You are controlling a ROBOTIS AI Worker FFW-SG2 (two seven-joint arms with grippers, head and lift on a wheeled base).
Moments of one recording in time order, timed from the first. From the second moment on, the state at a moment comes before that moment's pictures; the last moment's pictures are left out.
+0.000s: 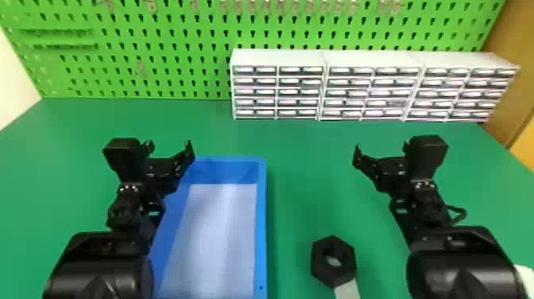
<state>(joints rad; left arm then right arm) -0.06 0.02 0.04 -1.58 0.07 0.04 -0.07 -0.12 -0.04 -0.01 -1.55 0.02 0.08 0.04</state>
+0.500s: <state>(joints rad) -0.06 0.02 0.04 -1.58 0.07 0.04 -0.07 -0.22 -0.11 0.02 -1.79 0.06 0.73 0.14</state>
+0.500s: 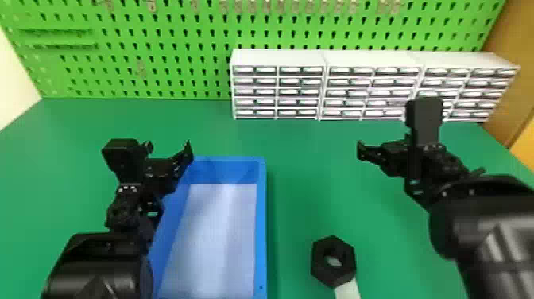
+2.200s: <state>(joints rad) -0.05 0.03 0.04 -1.58 0.07 0.04 -0.07 -0.45 -0.35 0.48 -1.86 -0.07 1.56 0.42</state>
